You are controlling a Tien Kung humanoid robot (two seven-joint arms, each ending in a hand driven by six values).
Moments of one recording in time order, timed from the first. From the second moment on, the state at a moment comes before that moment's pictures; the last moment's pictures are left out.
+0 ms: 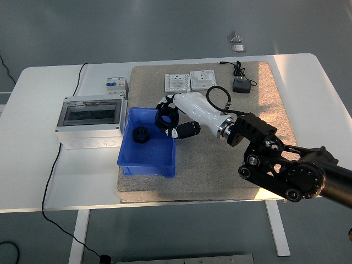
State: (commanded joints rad) left arm 0.00 0.06 -1.39 -0.18 1.11 0.09 0.16; right arm 0.82 -0.16 0.37 1.19 -1.71 -0.21 0.03
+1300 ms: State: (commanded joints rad) left arm 0.00 0.06 -1.39 -0.18 1.11 0.10 0.15; right arm 0.78 -0.15 0.41 1.19 -1.71 -0.15 0.04
